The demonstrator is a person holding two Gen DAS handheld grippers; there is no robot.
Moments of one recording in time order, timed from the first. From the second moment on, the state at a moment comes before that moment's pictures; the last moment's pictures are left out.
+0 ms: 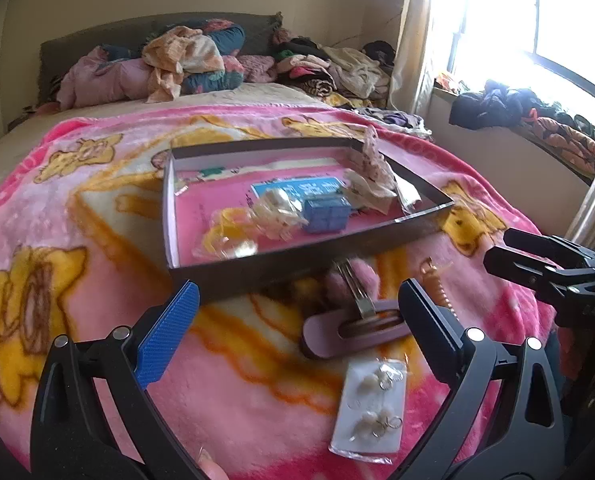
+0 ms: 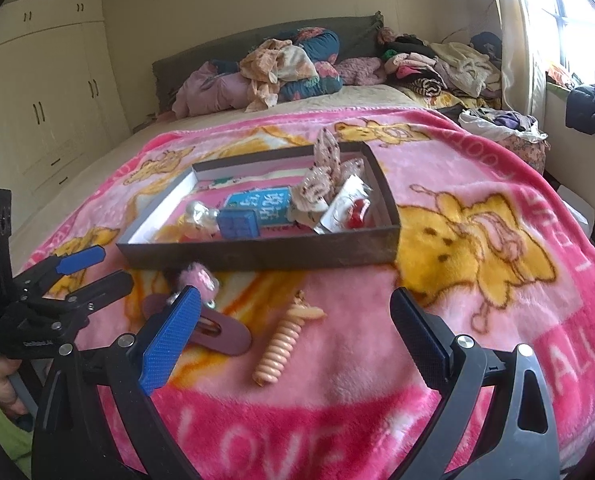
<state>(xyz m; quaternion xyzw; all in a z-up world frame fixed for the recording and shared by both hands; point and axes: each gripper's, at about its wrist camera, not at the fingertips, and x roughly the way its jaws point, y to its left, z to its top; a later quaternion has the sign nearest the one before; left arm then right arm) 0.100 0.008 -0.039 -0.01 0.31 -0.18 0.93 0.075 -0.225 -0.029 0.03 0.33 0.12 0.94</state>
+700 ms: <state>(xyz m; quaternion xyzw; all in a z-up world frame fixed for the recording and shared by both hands) 0.111 0.002 -0.067 0.00 0.36 -0.20 0.91 0.088 -0.221 -0.065 0.03 0.40 0.14 0.91</state>
